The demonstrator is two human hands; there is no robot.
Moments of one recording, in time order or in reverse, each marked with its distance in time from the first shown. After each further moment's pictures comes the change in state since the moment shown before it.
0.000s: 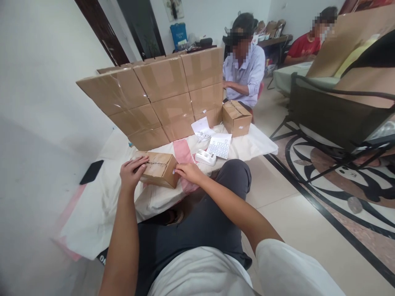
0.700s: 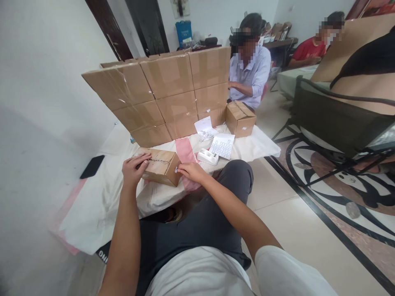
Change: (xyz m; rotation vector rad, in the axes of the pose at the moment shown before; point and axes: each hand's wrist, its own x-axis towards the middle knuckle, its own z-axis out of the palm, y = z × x) left_hand -0.002 0.001 0.002 -0.015 0.045 -0.028; right_hand -0.003 -0.003 -0.008 0.009 -0.073 -0.026
